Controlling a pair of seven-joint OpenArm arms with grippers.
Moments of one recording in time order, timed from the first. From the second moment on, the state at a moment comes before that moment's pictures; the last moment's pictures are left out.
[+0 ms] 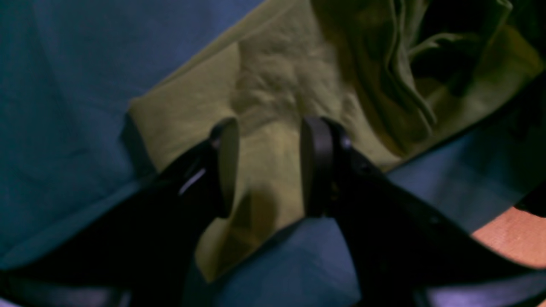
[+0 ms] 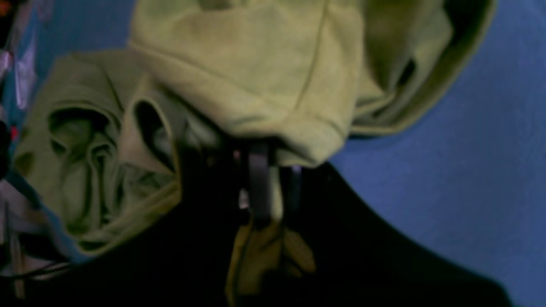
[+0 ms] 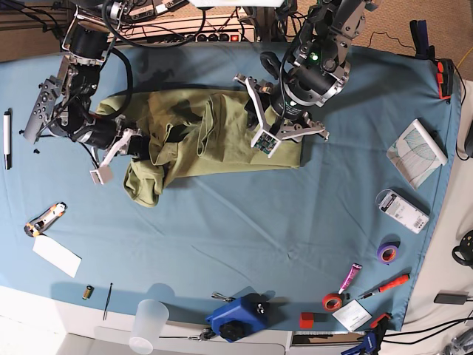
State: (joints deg) left arm 12.1 -3.6 25.0 118.3 -0.6 -7.4 58.3; right arm 3.8 15.3 24.5 75.5 45.8 40.4 -68.3
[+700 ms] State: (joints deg) left arm 15.2 -7.7 24.9 118.3 5.3 -3.4 57.2; right arm 8.9 24.0 31.7 86.9 31.3 39.8 -67.7
